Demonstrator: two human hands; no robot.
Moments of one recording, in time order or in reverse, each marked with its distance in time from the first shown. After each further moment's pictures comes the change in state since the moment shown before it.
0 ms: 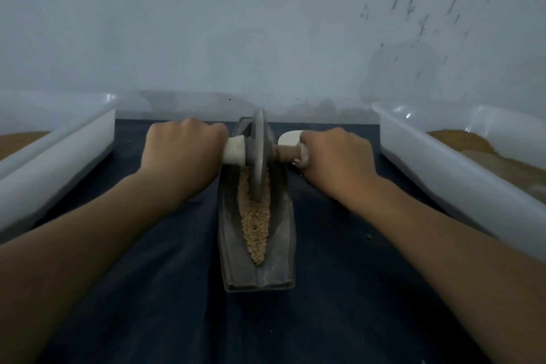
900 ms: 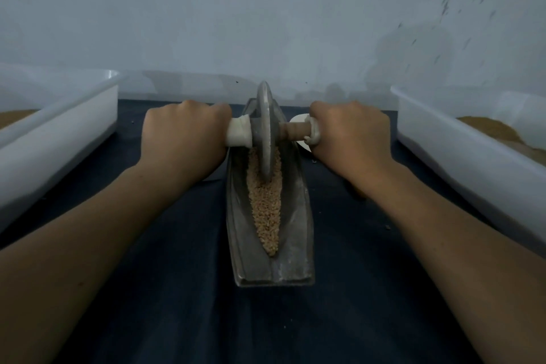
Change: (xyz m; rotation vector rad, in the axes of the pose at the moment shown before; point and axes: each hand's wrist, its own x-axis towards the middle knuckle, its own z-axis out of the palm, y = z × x) left_hand -0.008 -0.003 0.021 -0.076 0.064 -0.053; right_hand 0.012 0.003 0.019 -0.083 0.268 -0.095
